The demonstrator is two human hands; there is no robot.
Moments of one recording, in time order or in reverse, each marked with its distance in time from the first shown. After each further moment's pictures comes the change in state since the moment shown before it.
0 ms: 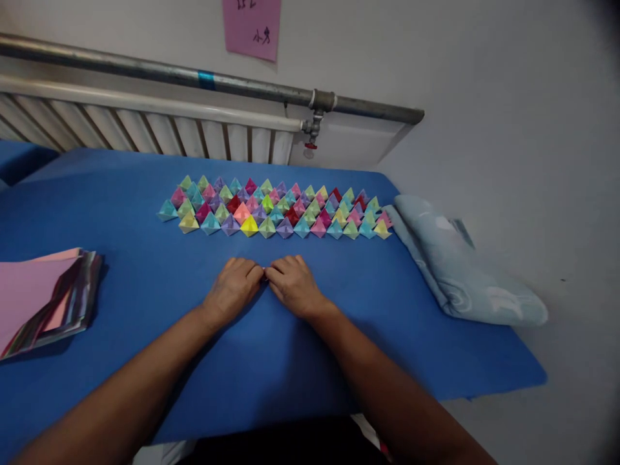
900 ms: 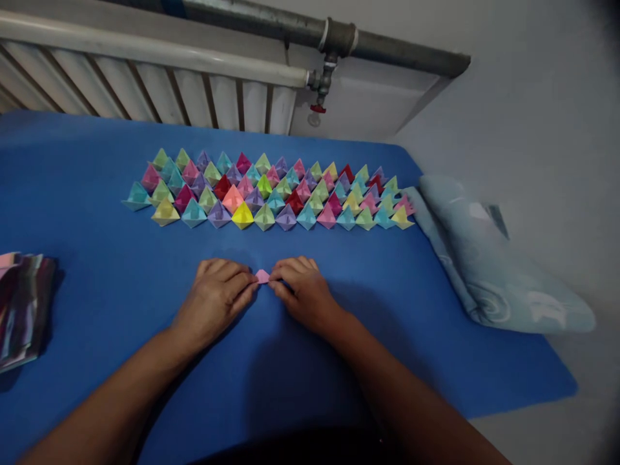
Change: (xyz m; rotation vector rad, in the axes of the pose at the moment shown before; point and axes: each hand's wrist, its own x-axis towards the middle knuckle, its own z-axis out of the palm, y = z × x) left_hand -0.003 -0.004 -0.014 -0.166 -0.061 -0.124; right_hand -0.007 0.006 -0.002 0.514 0.003 0.269
